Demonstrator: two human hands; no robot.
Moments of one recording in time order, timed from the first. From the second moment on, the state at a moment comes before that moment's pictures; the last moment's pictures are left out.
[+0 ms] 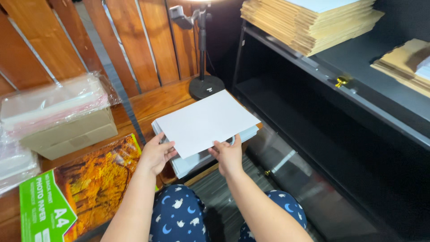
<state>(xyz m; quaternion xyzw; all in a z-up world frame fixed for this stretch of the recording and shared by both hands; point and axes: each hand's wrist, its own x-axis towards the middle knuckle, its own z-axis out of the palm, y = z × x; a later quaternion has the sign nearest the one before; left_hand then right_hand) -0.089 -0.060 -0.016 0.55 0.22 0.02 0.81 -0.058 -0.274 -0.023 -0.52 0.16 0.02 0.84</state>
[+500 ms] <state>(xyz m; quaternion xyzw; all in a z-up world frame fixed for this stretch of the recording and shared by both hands) -0.133 -0.099 0.060 0.46 0.31 0.03 0.83 -0.125 -0.302 0.096 -0.49 0.14 -0.01 0.86</state>
